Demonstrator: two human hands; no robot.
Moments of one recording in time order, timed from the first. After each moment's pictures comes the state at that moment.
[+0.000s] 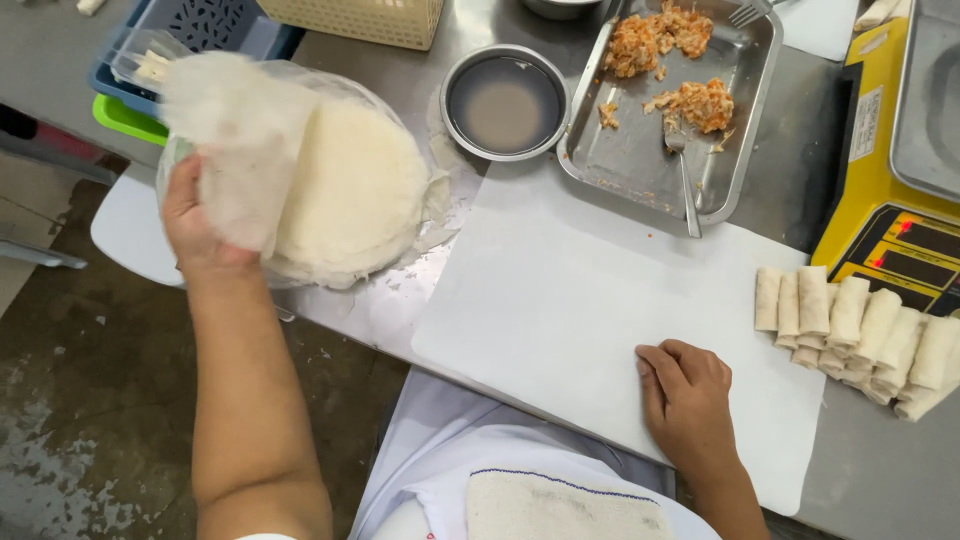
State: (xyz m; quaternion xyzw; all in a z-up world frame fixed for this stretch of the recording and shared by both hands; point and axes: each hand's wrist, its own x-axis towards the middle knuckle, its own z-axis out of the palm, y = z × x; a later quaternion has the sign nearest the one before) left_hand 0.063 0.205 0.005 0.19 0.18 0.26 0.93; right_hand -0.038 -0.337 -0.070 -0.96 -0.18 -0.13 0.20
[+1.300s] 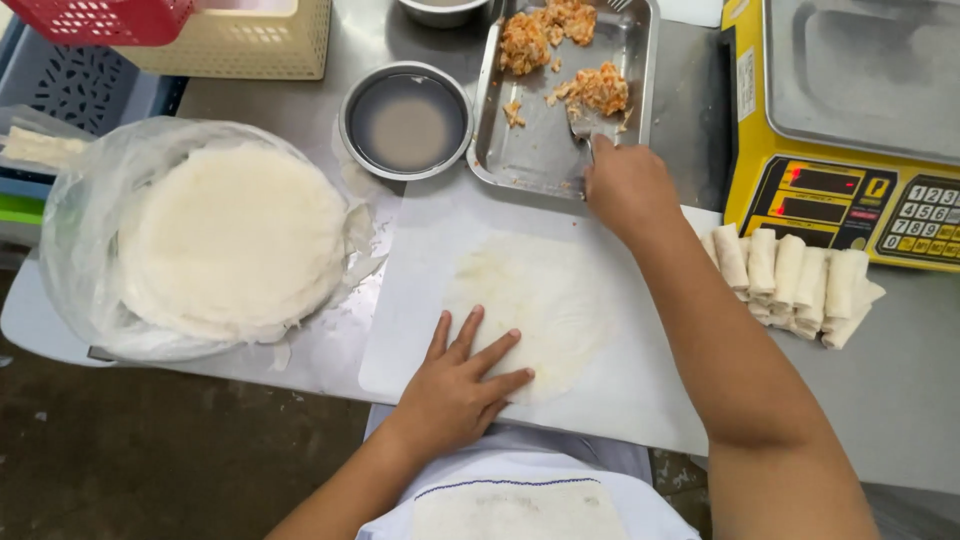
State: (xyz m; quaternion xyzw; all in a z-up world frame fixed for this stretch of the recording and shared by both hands) left_hand -0.033 -0.047 -0.047 0.88 -0.38 0.11 0.28; right_hand 0.195 -0.302 0.001 -1.00 -0.06 0.08 0.01
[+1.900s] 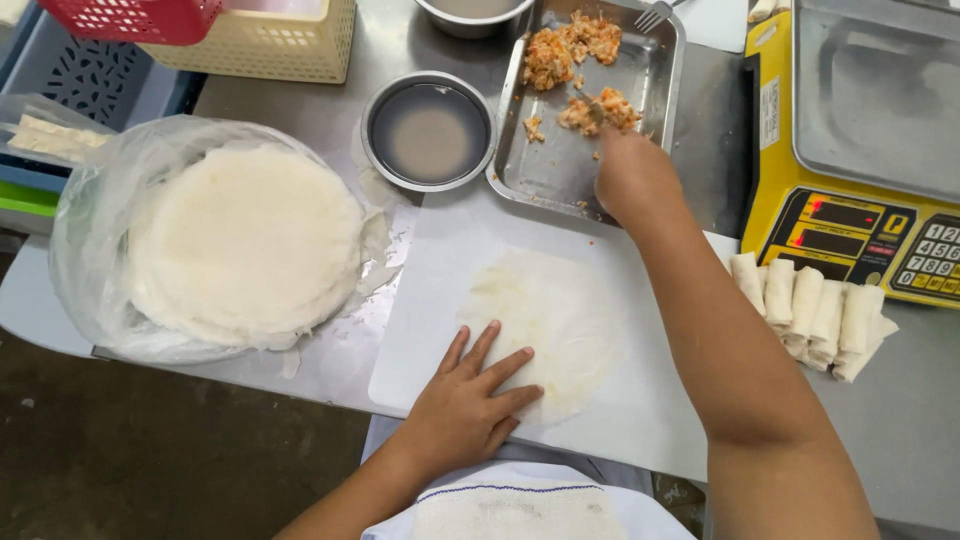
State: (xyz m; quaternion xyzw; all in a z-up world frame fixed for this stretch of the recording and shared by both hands) left_hand -0.031 -0.046 -0.044 0.87 -0.37 0.09 0.31; right_hand 0.232 -0.272 0.020 -0.99 0.01 0.13 0.04
